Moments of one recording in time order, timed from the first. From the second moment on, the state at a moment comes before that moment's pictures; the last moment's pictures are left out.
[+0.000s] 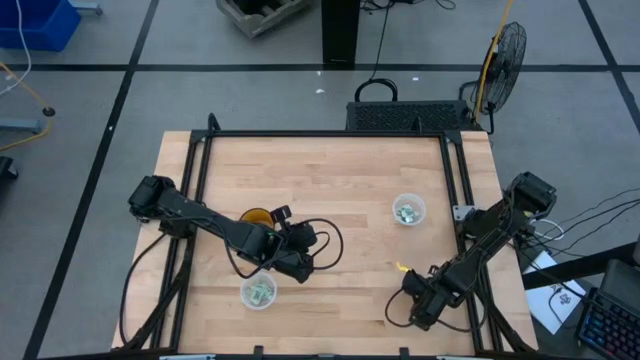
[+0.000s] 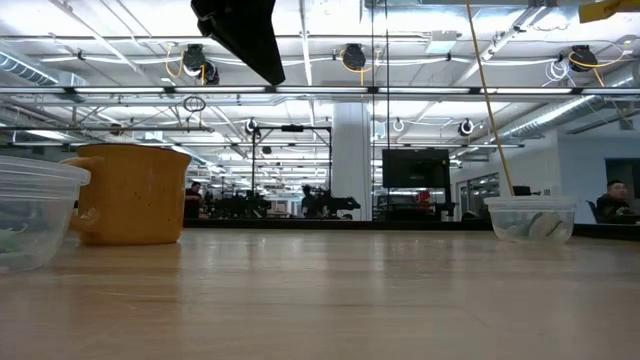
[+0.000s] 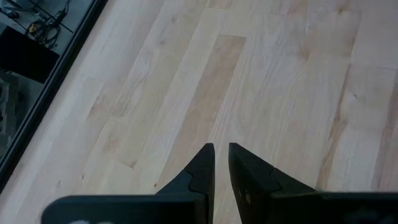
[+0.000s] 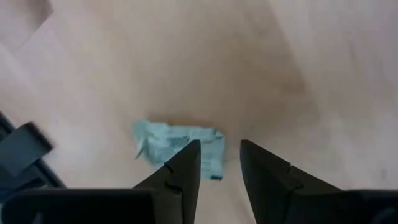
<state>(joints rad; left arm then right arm) -0.38 1.77 1.49 -0.91 -0.63 -0.57 0.86 1.56 0.79 -0.58 -0.10 1.42</state>
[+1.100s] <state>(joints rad) -0.38 1.77 1.45 -0.86 -0.63 -0.52 0.89 1.61 0.79 -0.54 -0.07 1.42</state>
